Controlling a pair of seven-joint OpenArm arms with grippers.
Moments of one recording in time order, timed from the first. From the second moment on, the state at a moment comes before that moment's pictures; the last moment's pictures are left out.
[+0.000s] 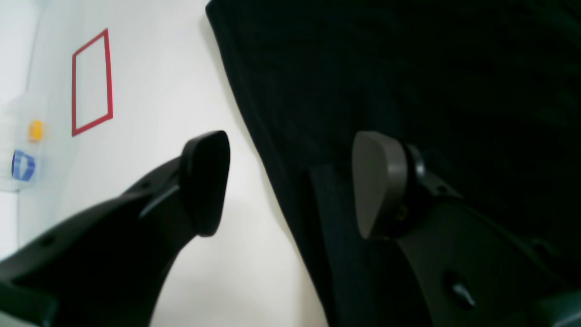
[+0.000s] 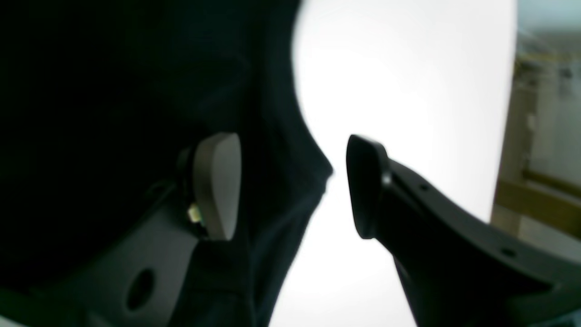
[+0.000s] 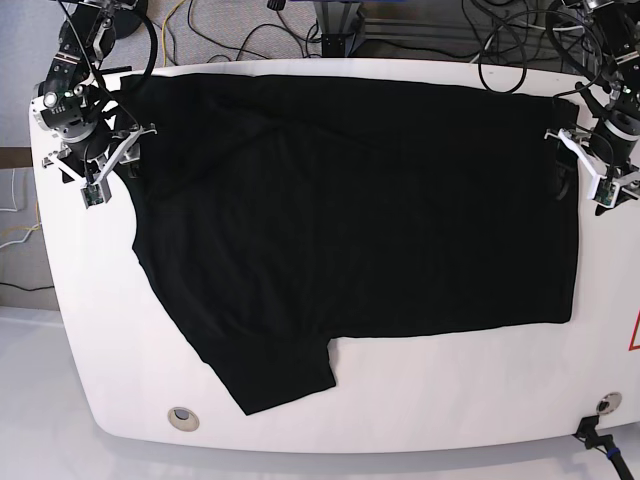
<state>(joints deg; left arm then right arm) 18.0 -19.5 -35.2 102.7 -4.2 -42.4 26.0 -16.3 15.5 29.9 107.5 14.5 32.7 -55.1</state>
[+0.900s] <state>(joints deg) -20.6 -23.3 -26.4 60.8 -3.6 -42.0 25.6 22.8 15.2 18.1 62.1 10.5 31.7 -43.2</state>
